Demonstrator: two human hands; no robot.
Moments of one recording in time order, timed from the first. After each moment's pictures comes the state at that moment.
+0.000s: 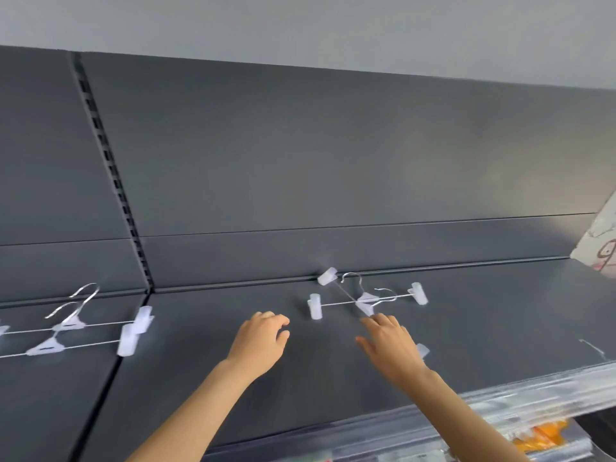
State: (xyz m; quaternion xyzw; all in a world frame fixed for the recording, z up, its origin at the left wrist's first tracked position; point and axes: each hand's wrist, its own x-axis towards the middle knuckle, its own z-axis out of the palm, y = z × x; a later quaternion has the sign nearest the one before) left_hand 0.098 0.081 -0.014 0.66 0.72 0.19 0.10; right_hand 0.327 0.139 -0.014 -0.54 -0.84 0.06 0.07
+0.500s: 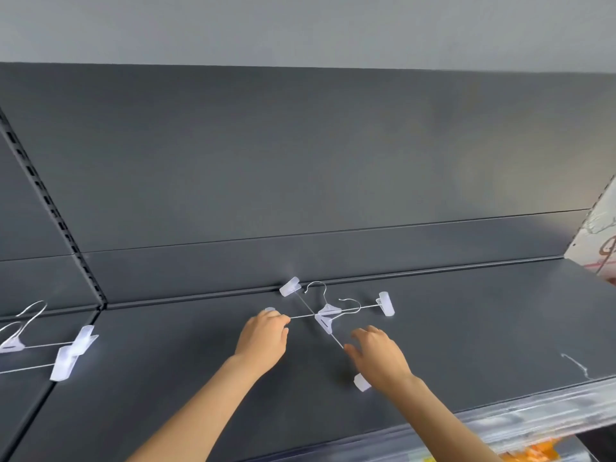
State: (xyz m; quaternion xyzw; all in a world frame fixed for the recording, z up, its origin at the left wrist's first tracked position) left_hand 0.179 0.159 -0.021 0.67 0.73 0.12 0.04; right_hand 0.387 0.187 -0.015 -0.57 -0.81 0.14 0.05
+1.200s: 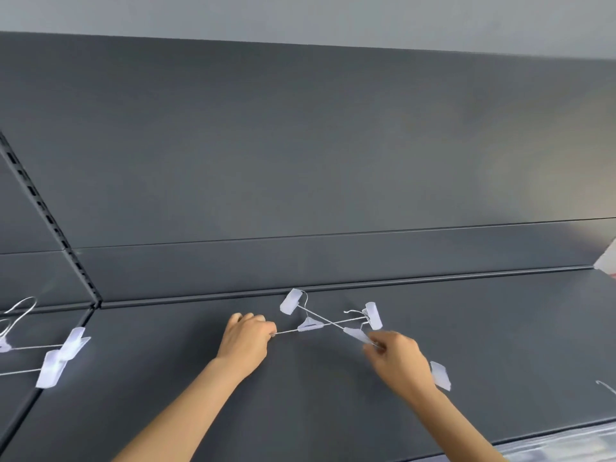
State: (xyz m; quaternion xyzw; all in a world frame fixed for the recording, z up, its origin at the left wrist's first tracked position) left_hand 0.132 0.180 -0.050 0.67 0.74 0.06 -0.01; right_hand 0.389 0.210 -0.014 -0.61 -0.74 0.23 0.16
